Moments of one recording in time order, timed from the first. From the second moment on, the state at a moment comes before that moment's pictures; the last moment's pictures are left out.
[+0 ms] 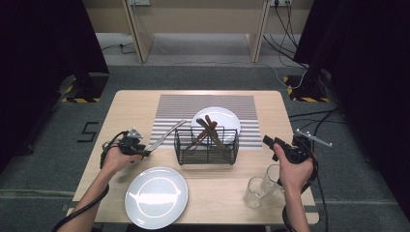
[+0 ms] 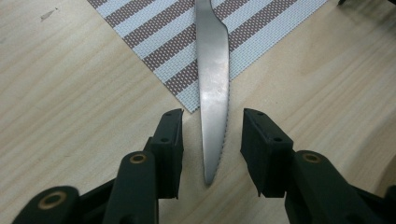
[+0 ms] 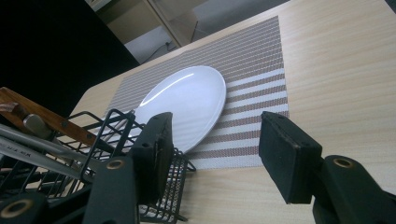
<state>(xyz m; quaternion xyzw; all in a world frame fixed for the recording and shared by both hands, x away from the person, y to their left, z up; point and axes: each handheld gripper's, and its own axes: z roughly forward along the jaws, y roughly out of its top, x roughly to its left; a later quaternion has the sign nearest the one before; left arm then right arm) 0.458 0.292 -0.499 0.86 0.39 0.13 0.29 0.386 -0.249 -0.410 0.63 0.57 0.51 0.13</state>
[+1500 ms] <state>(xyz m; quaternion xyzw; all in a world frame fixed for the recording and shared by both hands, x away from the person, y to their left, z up) 0.453 0.244 -0.497 0.88 0.36 0.10 0.29 0.386 -0.248 -0.410 0.63 0.57 0.51 0.13</state>
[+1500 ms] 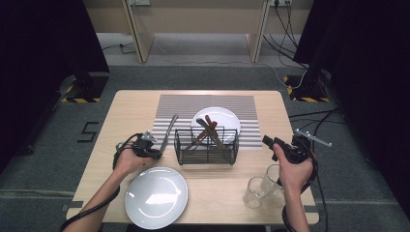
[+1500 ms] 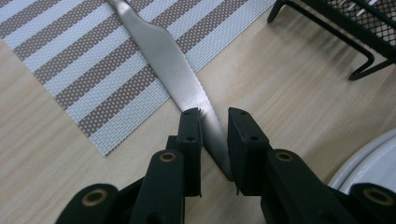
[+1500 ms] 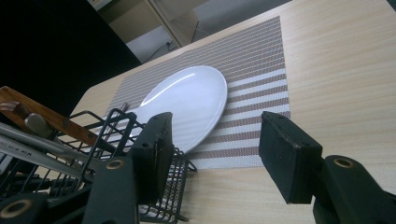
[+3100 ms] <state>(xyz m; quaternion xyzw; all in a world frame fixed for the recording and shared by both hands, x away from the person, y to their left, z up) 0.498 0.217 -0.492 0.89 0.34 0.12 0.26 0.387 -0.247 -0.410 0.63 0.58 0.51 0.12</state>
